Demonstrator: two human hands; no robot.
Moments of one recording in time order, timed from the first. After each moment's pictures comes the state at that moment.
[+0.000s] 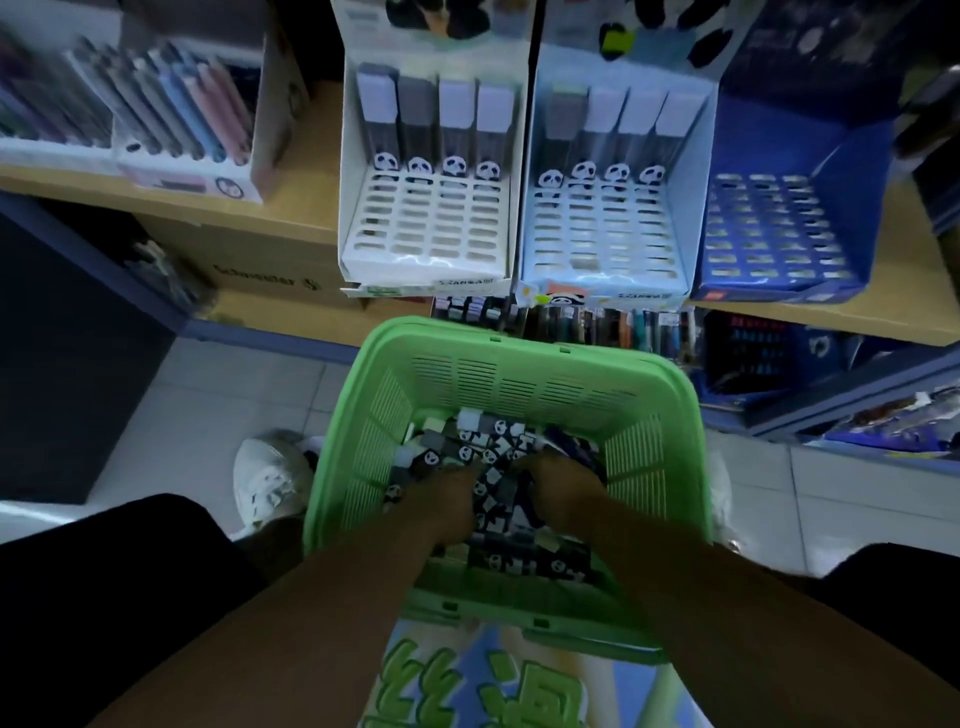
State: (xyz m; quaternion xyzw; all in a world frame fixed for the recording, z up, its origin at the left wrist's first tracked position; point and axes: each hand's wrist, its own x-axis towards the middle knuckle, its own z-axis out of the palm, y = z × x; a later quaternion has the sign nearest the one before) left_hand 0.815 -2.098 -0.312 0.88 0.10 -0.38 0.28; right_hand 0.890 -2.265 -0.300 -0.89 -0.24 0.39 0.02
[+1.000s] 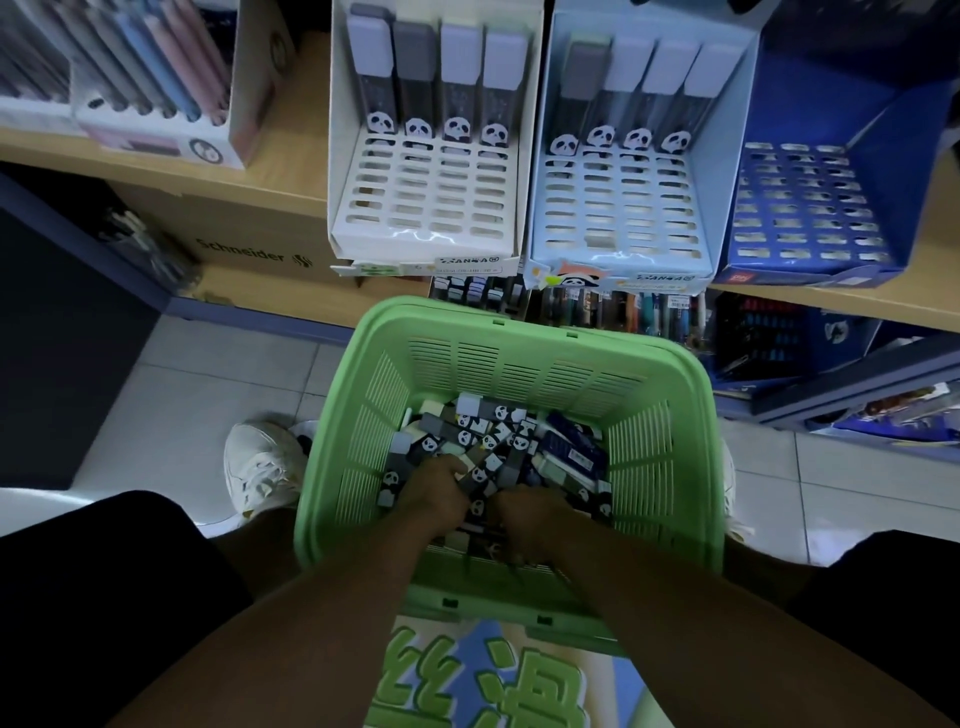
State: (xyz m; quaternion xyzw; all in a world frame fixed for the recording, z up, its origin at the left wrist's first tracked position) left_hand 0.806 -2.097 -0.352 0.84 0.27 -0.28 0.38; right_hand 0.853 -2.244 -0.329 -0.81 -0.35 0.46 -0.05
